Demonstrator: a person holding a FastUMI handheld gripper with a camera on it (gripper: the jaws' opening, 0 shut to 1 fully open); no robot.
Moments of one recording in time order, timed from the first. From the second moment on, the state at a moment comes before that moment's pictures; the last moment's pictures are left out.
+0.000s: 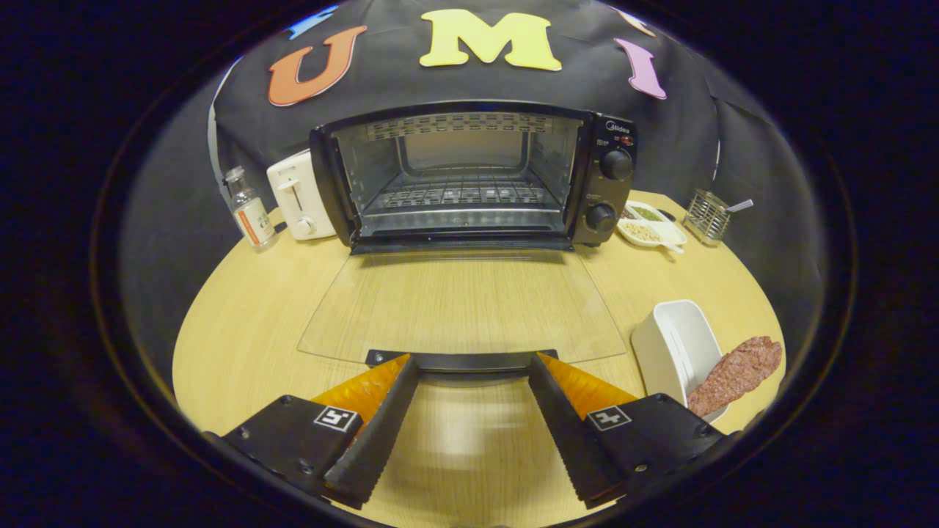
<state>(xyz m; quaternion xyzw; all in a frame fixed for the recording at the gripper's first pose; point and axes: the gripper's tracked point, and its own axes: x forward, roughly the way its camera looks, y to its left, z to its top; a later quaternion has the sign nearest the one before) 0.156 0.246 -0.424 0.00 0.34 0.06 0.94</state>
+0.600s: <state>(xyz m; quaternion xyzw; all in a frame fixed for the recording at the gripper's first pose) 0.179 0.067 -0.314 -0.06 0.26 0.05 0.96</state>
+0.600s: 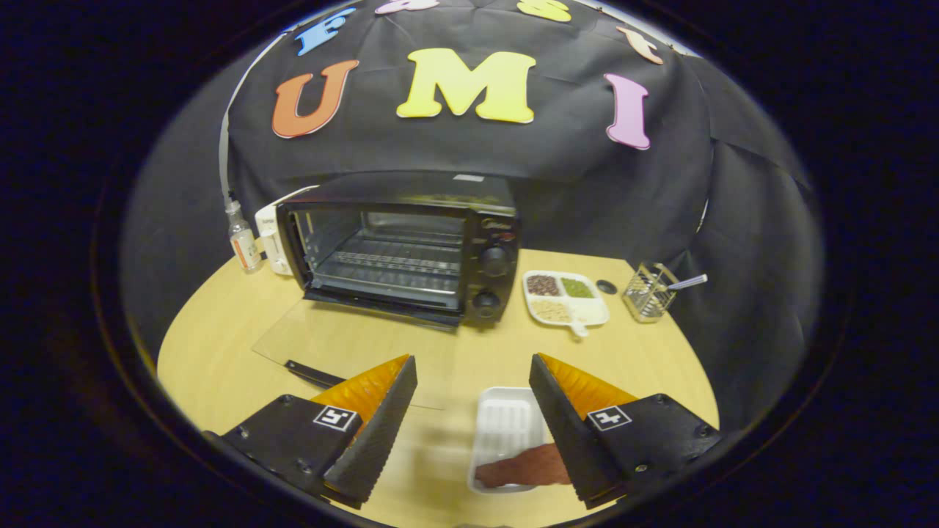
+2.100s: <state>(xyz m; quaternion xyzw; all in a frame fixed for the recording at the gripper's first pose) 0.114 0.010 -0.350 0.28 0.45 0.26 0.80</state>
